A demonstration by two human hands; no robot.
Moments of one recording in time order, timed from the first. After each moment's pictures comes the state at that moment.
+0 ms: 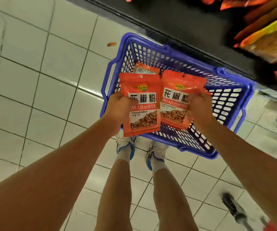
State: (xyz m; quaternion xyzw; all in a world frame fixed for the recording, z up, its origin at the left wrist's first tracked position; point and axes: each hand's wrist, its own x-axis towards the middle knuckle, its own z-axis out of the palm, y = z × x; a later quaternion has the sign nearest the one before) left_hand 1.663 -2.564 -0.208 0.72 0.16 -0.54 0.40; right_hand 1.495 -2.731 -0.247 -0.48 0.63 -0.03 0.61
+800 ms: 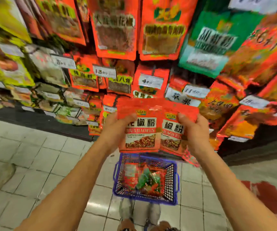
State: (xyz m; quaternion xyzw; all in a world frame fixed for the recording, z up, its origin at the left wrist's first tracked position) left_hand 1.735 -2.630 0.393 0.62 -0.15 -0.46 0.62; right_hand 1.545 -2.761 0.401 -0.57 0.46 -0.35 0.58
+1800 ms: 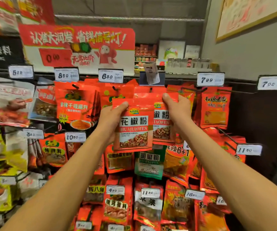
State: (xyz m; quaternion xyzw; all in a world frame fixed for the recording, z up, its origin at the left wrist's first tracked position) left_hand 1.719 -2.779 0.745 0.48 -0.35 -0.30 0.75; right_hand 1.545 -2.896 0.770 -0.63 0.31 -0.57 0.41
